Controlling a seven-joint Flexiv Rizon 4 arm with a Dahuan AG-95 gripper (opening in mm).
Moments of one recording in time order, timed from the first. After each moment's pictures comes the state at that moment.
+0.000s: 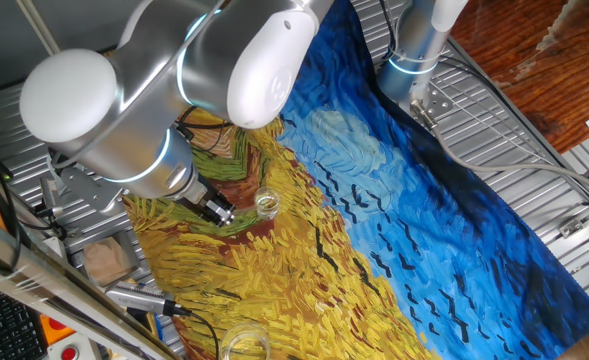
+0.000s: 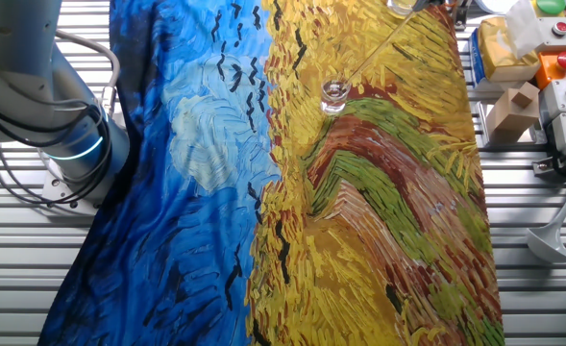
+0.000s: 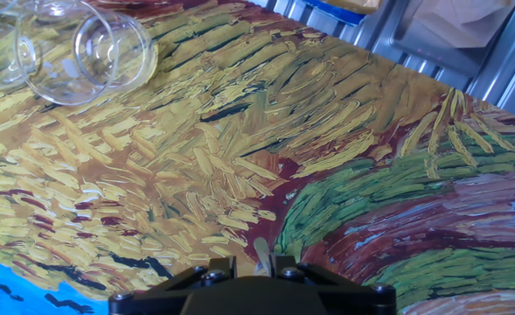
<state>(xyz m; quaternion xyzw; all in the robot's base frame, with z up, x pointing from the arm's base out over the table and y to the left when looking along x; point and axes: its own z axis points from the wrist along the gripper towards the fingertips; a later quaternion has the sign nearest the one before) 0.585 0.203 0.234 0.21 -0.97 -0.02 0.12</state>
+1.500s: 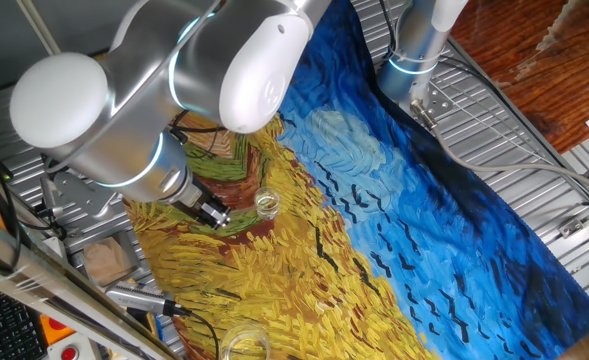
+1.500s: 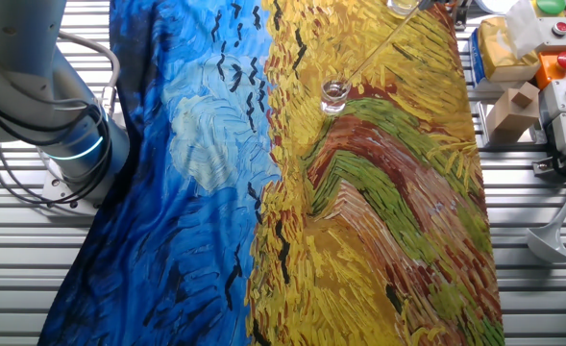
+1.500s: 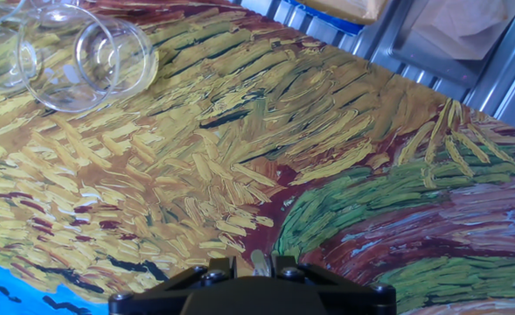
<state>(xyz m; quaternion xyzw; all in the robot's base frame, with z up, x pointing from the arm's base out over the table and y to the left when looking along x) 0.594 0.204 0.235 0.22 -0.97 -0.02 0.13</state>
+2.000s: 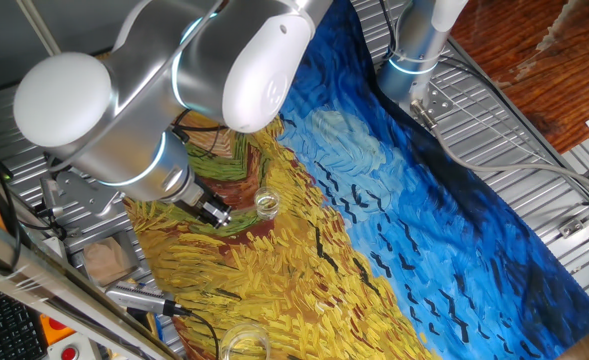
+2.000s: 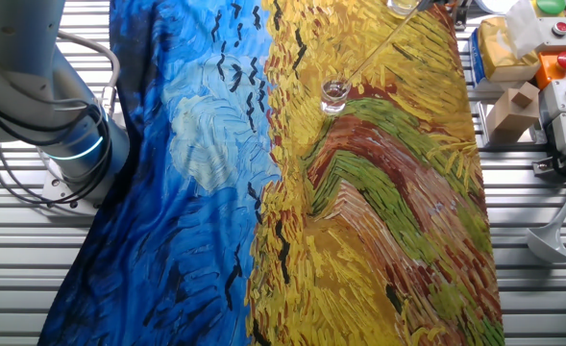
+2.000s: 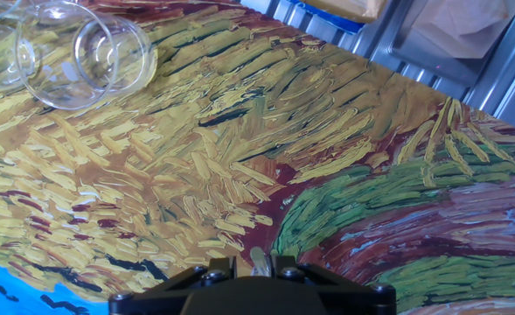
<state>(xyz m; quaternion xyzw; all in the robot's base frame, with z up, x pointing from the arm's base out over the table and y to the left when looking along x) 0.591 0.203 0.234 0.22 -0.97 -0.01 0.12</state>
